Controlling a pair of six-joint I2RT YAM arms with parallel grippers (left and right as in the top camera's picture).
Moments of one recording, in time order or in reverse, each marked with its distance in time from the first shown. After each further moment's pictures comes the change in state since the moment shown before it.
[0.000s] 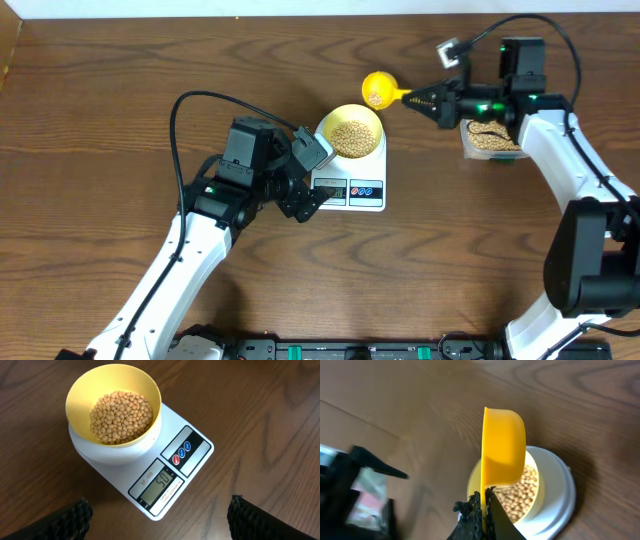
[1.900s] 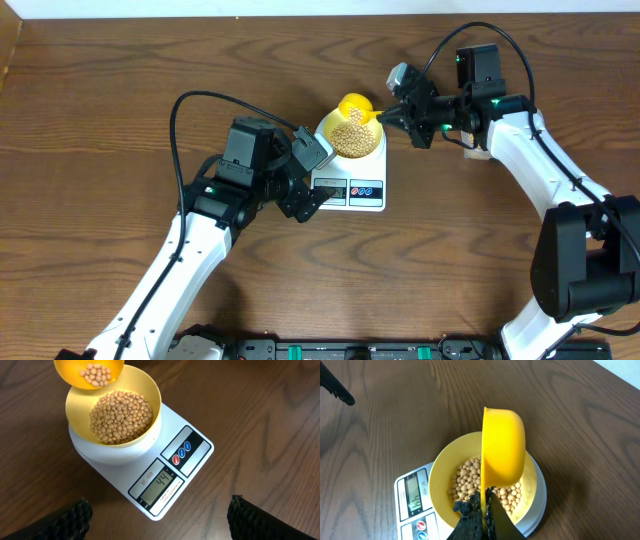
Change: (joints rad) left arm 0.000 0.000 0.000 0.000 0.000 0.000; right arm 0.163 0.000 0.000 -0.099 0.265 -0.650
